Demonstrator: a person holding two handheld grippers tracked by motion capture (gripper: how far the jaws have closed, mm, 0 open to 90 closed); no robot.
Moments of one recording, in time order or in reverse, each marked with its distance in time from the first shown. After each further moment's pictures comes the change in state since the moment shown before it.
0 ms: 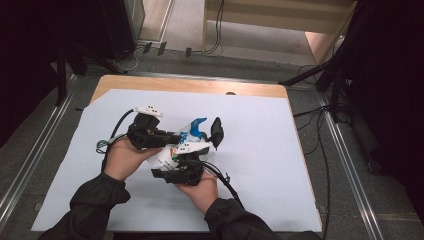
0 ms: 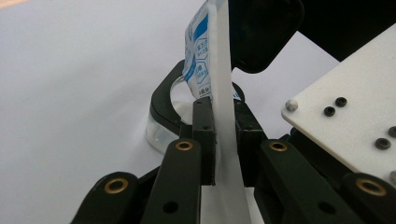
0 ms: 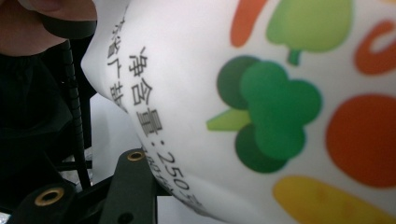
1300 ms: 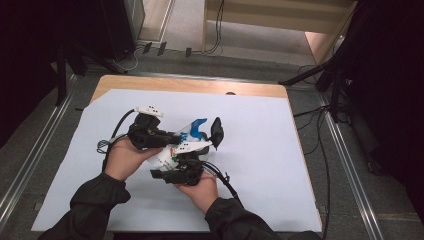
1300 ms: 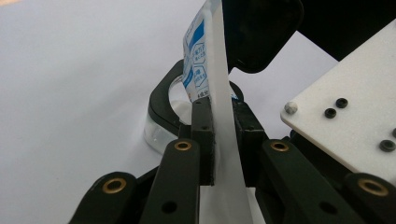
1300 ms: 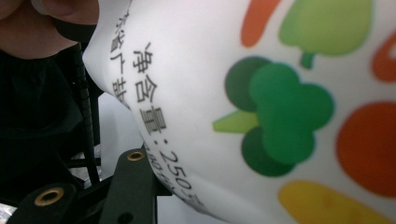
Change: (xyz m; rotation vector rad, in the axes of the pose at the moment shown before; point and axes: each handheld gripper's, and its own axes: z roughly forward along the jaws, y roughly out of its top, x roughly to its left) left arm 0.000 0.000 0.002 0.000 -0.007 -0.005; right arm 0.001 0.002 0.000 0.013 0.031 0.014
